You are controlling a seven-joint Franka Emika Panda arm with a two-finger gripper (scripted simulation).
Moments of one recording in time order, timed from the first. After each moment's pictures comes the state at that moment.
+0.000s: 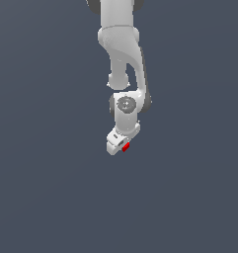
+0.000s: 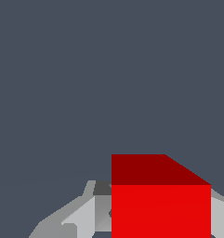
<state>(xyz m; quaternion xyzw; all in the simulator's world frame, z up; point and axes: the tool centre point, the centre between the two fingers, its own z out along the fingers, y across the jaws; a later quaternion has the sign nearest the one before) -0.038 0.029 0.020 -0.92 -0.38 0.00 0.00</state>
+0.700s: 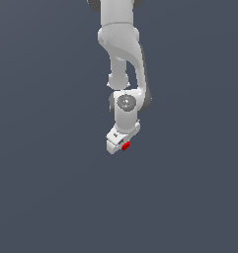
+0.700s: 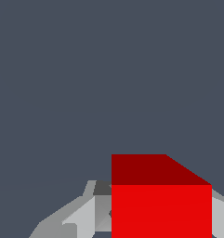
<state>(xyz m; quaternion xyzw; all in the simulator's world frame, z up) -0.040 0.029 0.027 -0.92 -0.38 0.00 0.00</state>
